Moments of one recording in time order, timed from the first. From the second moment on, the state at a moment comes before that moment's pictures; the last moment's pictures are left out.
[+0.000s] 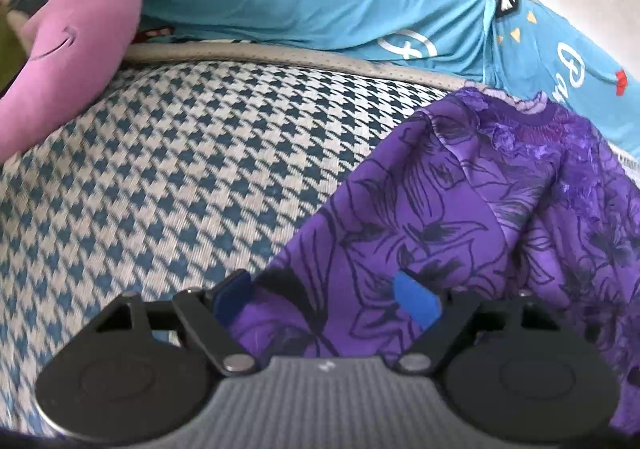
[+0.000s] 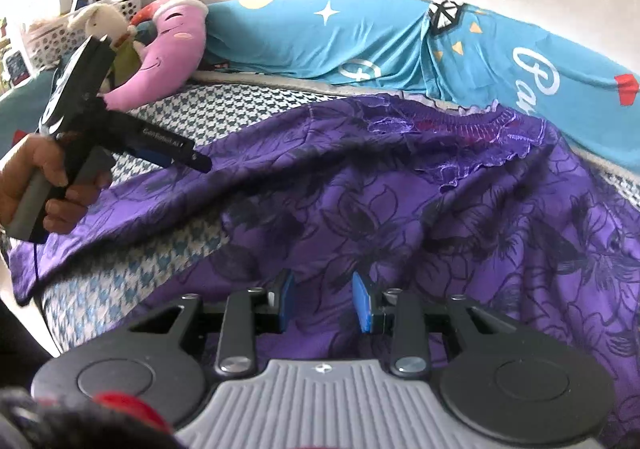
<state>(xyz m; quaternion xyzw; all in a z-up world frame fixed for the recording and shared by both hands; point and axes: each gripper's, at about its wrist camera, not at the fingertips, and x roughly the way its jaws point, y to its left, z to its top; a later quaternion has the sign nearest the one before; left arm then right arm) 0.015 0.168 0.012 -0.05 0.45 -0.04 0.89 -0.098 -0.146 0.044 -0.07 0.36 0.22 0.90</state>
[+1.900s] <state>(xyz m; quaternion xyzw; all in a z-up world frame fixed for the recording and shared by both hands) 0.112 0.167 0.046 -0.07 0.37 0.17 0.91 -0.051 -0.149 0.041 -0.04 0.36 0.21 0.91</state>
